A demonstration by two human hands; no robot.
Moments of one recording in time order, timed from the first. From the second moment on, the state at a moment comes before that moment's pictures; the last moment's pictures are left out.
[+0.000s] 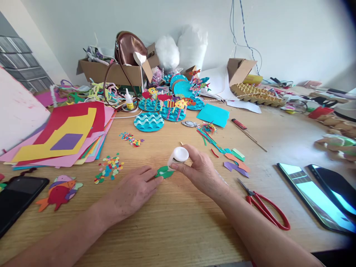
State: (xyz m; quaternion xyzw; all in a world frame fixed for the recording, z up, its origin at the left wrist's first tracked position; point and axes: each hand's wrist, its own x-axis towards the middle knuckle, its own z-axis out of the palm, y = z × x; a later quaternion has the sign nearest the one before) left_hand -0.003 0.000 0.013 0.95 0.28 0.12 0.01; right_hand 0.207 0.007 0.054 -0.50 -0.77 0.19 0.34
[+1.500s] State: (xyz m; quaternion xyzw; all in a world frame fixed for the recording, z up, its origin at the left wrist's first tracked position) left_hand 0.001 -0.004 0.014 0.94 0.31 0.10 0.04; right_hand 0.196 0.010 0.043 -0.49 -0.76 0.19 0.38
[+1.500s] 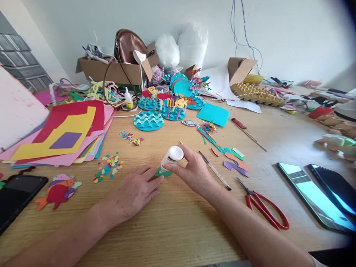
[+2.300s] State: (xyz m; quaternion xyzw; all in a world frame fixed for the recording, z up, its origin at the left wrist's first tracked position) left_hand 0.009 0.000 0.029 0.78 0.39 0.33 0.36; right_hand 0.215 0.030 0.039 -0.32 -0.19 0.69 0.62
